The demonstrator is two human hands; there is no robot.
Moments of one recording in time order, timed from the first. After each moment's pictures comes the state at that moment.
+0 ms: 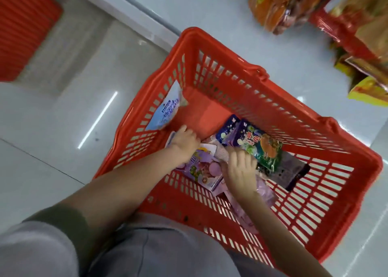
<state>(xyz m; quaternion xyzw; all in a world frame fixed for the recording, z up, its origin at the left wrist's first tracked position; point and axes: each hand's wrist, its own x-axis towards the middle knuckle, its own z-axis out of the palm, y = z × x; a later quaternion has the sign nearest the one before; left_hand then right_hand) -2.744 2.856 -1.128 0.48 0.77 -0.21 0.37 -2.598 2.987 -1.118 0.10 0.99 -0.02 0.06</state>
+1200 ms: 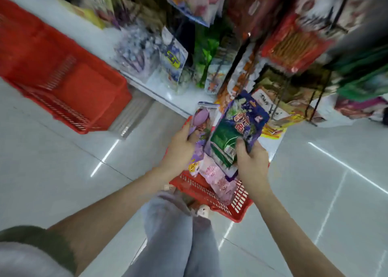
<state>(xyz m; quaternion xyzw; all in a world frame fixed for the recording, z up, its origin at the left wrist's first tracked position) -2.779 2.825 -0.614 -0.07 0.73 0.61 0.30 -2.704 2.958 -0.590 0.36 0.80 -0.47 -0.03</state>
